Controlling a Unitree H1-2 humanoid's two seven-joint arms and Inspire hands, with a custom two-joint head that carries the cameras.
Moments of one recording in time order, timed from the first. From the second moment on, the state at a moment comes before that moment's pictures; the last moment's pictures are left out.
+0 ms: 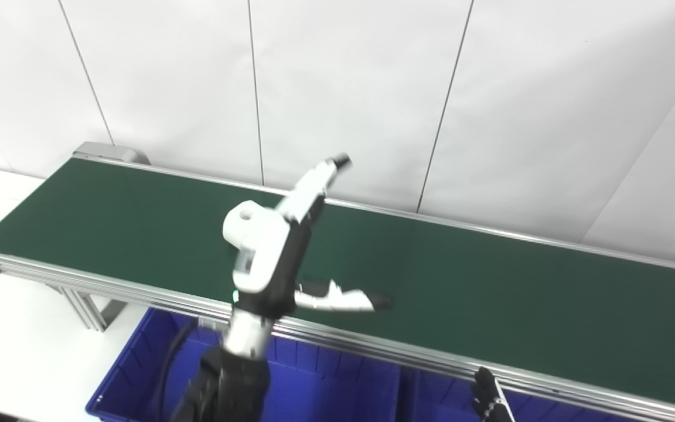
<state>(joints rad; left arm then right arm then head) -0.07 0.02 0.01 -0.36 0.85 -0.15 0.10 0.15 -0.09 0.16 0.21 0.09 -0.41 0.27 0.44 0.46</state>
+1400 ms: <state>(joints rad) -0.48 0.07 -0.07 0.34 0.81 0.34 0.37 0.15 -0.05 0.17 0.21 0.06 -0.41 0.28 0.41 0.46</state>
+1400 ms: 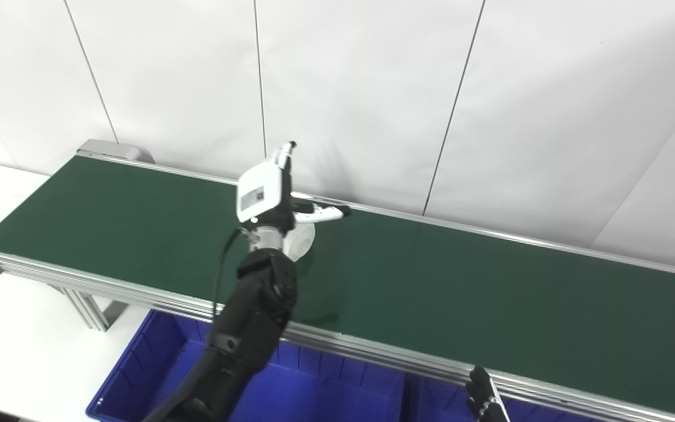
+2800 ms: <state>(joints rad) -0.61 0.11 -0.22 0.74 0.74 0.32 0.51 0.19 -0.04 0.21 0.15 0.02 -0.41 0.25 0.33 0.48</state>
